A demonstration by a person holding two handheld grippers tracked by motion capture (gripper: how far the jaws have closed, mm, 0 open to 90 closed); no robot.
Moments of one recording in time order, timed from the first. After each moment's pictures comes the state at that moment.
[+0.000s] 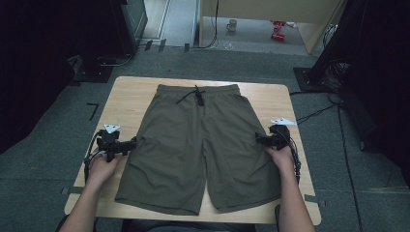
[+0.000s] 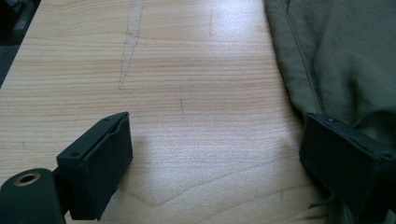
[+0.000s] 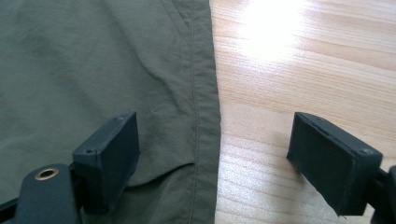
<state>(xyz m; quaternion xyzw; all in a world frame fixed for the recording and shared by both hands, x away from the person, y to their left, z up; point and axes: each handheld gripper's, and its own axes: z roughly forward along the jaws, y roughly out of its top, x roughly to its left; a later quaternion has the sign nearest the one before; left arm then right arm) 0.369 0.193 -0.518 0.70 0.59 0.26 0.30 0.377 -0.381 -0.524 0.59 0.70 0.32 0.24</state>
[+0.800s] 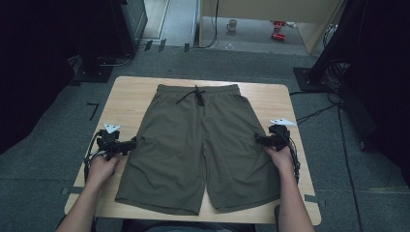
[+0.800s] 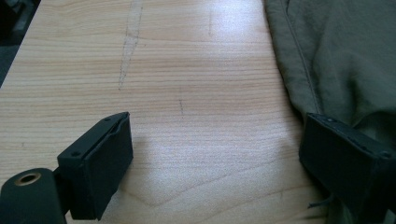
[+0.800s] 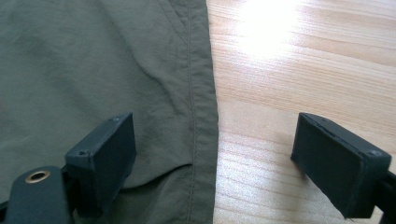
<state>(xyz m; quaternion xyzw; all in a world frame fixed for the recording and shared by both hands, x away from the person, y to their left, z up) 0.369 0.193 -0.518 0.70 0.59 0.26 0.31 0.377 -0.379 -0.524 0.59 0.70 0.32 0.24</state>
